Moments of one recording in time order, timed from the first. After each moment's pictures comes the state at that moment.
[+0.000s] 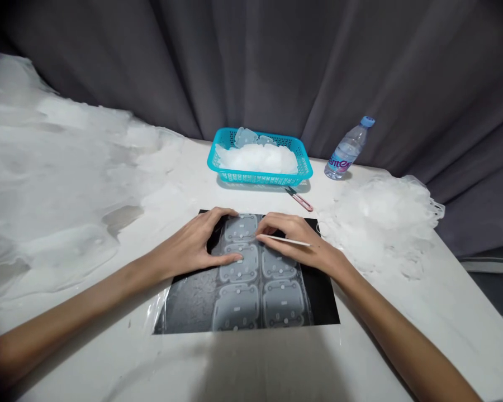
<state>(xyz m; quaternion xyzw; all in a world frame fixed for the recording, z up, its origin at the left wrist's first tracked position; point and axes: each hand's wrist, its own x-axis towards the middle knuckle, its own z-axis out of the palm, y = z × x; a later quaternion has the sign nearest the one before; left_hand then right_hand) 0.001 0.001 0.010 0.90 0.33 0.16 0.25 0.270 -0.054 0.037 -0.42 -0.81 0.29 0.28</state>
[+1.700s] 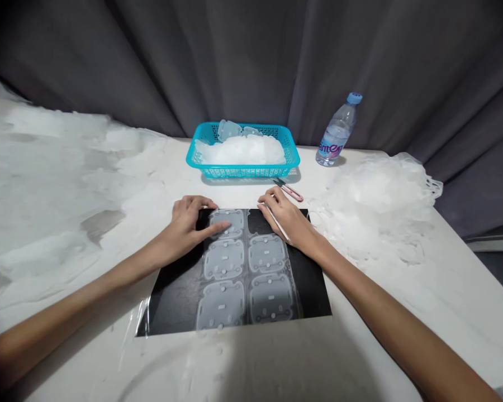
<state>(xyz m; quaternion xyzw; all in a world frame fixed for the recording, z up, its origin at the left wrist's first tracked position) 0.019 0.021 -0.008 0.82 0.47 0.22 0.24 0.292 -0.024 -0.018 -0.48 -0.81 0.02 0.33</state>
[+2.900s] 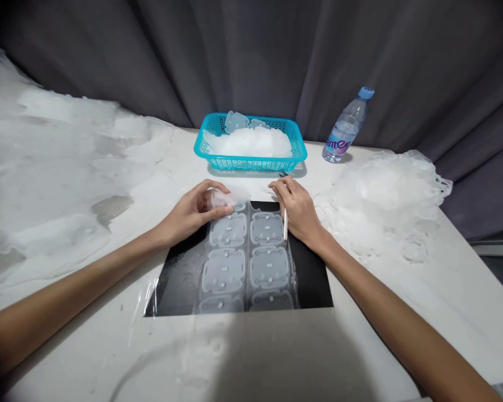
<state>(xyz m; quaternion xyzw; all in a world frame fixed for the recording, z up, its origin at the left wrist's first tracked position) 0.027 0.025 0.002 0.73 0.37 0.30 0.49 0.296 -0.027 -0.019 -0.52 -0.77 -0.02 0.38</state>
